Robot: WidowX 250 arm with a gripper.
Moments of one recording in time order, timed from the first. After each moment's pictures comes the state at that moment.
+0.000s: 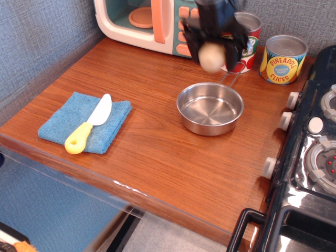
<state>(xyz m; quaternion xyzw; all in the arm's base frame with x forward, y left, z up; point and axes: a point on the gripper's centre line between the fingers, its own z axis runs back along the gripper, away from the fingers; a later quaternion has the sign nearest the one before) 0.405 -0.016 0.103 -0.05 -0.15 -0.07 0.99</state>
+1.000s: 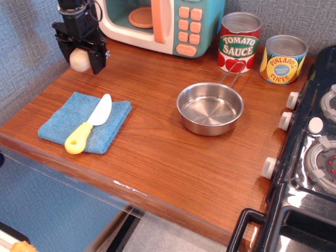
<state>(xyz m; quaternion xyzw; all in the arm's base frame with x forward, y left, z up) 0.373 0.196 0.038 0.05 -0.09 -0.01 0.99</state>
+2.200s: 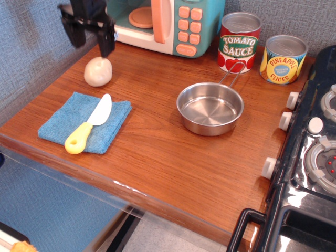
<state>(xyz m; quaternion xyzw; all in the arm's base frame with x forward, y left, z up) 0.374 0.172 0.089 0.05 -0.10 0.00 0.99</state>
